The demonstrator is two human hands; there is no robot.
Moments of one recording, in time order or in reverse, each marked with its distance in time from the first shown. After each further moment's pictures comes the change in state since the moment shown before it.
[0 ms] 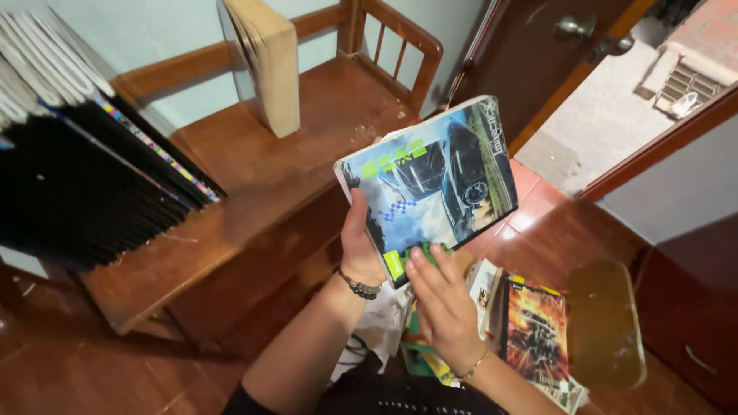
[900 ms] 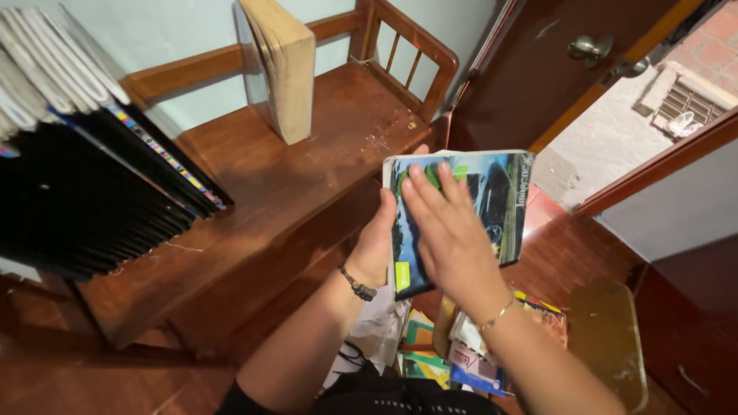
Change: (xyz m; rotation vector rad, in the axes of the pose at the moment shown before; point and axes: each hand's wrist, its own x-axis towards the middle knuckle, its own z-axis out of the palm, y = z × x) left_hand 0.026 0.028 0.011 0.181 -0.232 -0.157; right_hand 0.119 0.013 0.014 -0.125 -0.271 -0.124
